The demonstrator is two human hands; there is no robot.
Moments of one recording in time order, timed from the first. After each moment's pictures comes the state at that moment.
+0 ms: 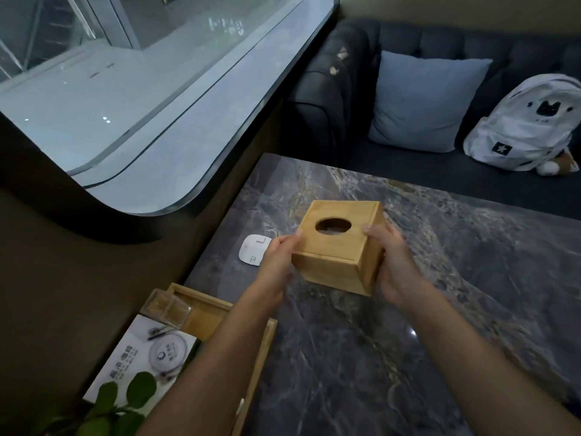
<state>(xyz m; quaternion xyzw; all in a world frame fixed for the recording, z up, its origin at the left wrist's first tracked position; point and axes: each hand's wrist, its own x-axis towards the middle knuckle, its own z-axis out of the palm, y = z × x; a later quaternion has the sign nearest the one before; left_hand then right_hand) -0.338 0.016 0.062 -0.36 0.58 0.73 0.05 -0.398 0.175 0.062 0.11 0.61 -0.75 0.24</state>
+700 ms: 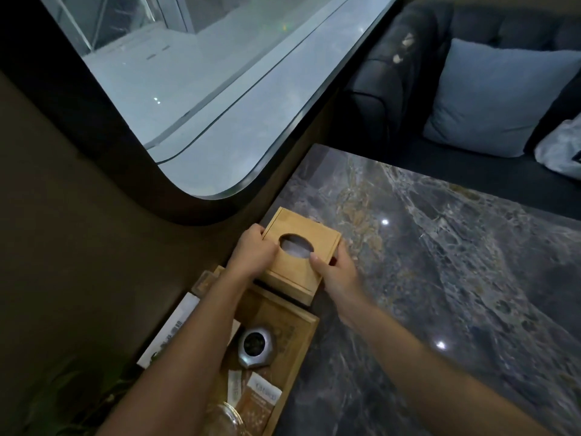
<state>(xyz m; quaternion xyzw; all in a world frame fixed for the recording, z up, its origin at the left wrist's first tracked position) -0.303 -0.089 0.075 -0.38 0.76 0.52 0.08 -0.347 0.053 0.010 0.01 0.70 -0.64 0.32</state>
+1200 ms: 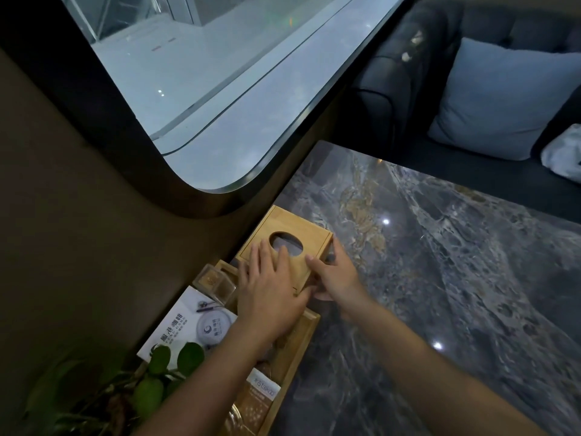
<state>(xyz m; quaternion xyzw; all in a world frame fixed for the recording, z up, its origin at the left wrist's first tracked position) -0.260 -0.038 0.042 -0.25 0.96 0.13 0.09 -0.348 0.050 0.013 0.00 0.73 -0.58 0.36</state>
